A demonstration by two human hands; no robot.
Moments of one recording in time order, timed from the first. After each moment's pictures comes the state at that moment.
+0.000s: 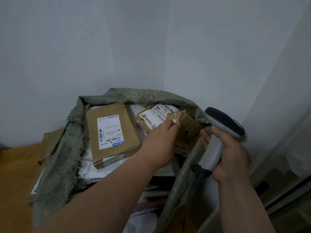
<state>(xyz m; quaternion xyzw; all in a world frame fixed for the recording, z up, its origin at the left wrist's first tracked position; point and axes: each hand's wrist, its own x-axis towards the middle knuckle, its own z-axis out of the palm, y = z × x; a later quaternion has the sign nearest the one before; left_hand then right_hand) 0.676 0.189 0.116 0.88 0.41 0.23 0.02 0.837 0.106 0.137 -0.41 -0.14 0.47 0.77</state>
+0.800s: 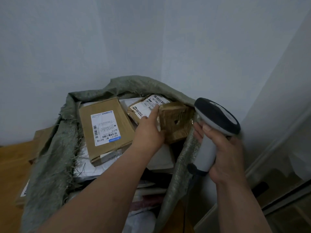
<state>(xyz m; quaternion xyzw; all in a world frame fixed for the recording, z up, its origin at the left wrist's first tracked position) 0.681 0.207 0.123 0.71 0.56 0.33 0.28 0.835 0.113 0.130 -0.43 -0.31 0.41 0.74</state>
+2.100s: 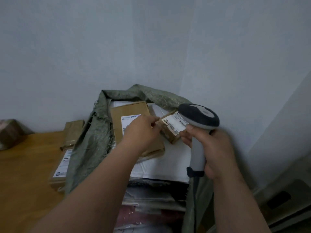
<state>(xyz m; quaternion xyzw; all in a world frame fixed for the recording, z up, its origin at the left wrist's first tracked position) 0.598 0.184 0.152 0.71 0.62 0.28 0.20 0.775 0.125 0.145 -0.46 -0.39 0.49 0.63</state>
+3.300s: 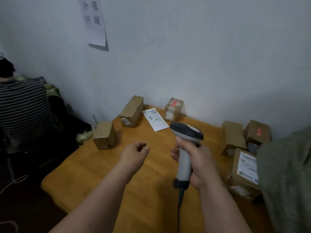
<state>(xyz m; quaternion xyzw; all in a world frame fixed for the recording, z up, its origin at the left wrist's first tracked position) 0.000 -0.063 0.039 0.29 0.81 0.44 0.26 0.169 0.018 0.080 -0.39 -0.45 0.72 0.36</state>
